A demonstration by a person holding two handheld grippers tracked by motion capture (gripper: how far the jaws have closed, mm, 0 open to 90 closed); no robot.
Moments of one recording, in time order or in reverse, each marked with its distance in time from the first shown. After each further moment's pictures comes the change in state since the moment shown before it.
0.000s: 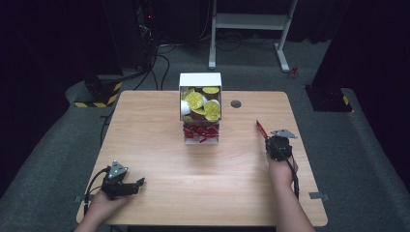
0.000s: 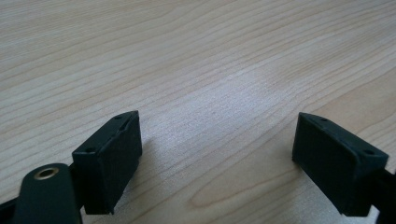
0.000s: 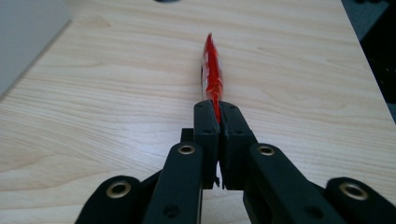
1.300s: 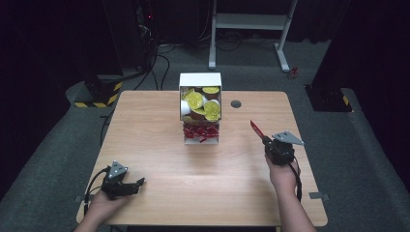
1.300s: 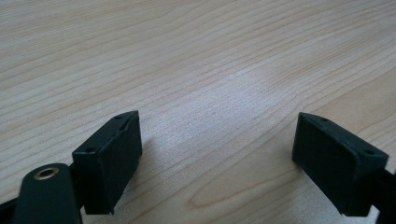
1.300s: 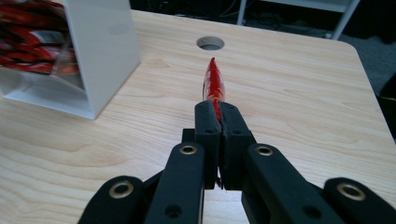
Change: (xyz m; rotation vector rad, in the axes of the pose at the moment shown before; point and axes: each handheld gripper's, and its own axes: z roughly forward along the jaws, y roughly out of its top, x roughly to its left) left arm 0.000 0.000 0.000 0.000 -0.003 -0.004; right arm 0.014 0.008 -0.052 -0.136 0.119 -0.039
